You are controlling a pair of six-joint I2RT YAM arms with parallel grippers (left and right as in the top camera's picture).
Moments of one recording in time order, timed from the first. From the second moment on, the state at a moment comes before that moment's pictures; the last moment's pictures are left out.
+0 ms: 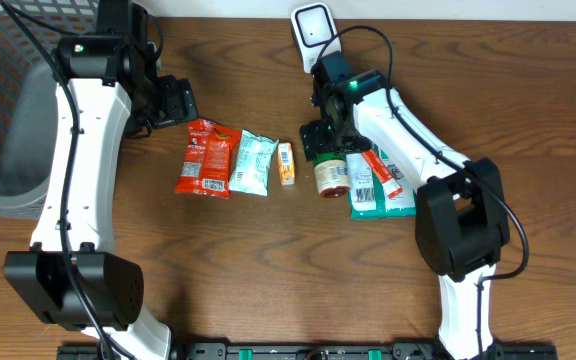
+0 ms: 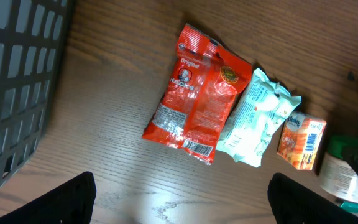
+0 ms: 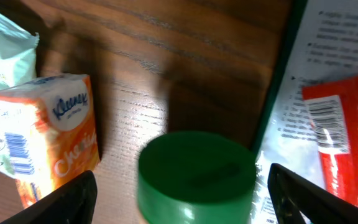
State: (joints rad) left arm -0.02 1.80 1.85 -1.36 0.04 -0.27; right arm 0.46 2.17 1.77 -1.03 -0.11 0.26
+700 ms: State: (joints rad) left arm -0.02 1.80 1.85 -1.36 0.04 -0.27; right arm 0.46 2.23 1.77 -1.02 -0.12 0.25
